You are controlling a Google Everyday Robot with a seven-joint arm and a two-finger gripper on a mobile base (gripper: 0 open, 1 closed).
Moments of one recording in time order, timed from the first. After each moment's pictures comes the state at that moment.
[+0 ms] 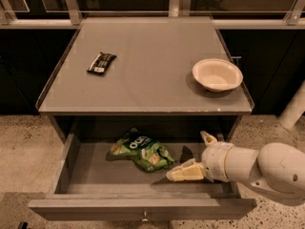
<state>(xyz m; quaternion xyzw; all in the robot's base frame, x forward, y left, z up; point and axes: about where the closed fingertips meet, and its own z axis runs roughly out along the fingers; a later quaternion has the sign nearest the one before) 0.469 -0.118 0.693 -0.35 0.80 0.20 0.44</state>
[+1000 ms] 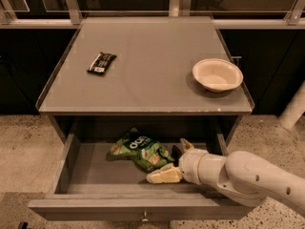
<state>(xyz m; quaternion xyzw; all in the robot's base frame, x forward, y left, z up) 0.487 -0.063 0.636 -0.33 0.80 0.24 0.44</state>
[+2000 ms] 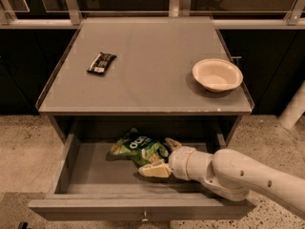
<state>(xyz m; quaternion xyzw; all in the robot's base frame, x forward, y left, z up) 0.509 -0.032 0.620 -0.35 0.78 0.25 0.45</state>
